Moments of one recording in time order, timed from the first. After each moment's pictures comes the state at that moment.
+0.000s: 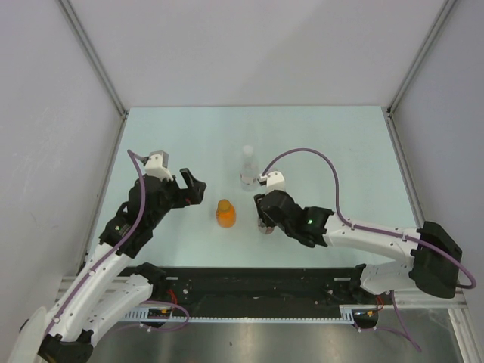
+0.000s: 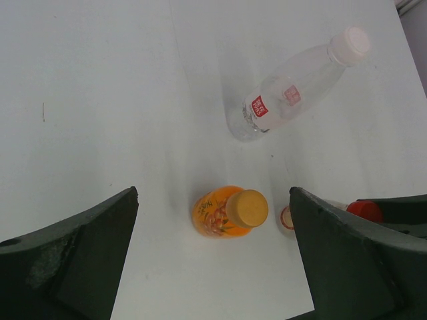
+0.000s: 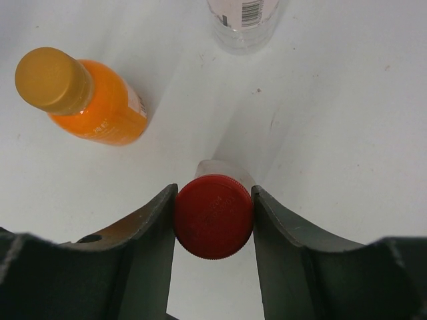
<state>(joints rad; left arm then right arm) -0.49 0.68 0.76 -0.46 -0.16 -0.49 1.09 1.30 0.86 -0.25 0.49 0.46</state>
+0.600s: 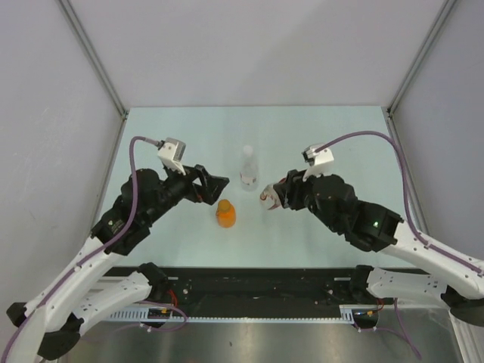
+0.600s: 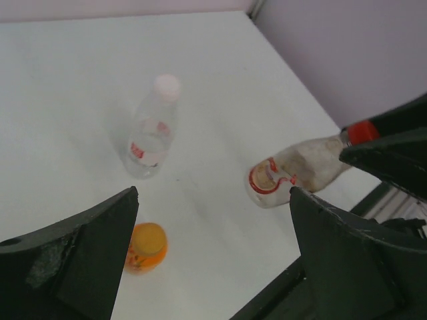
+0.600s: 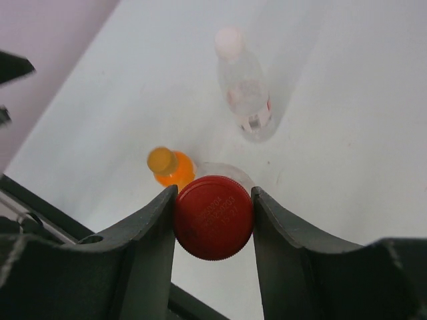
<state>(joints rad) -0.67 0.74 0.95 -0.41 -0.07 -0.39 1.08 0.94 1.03 -0.45 0.51 0.45</state>
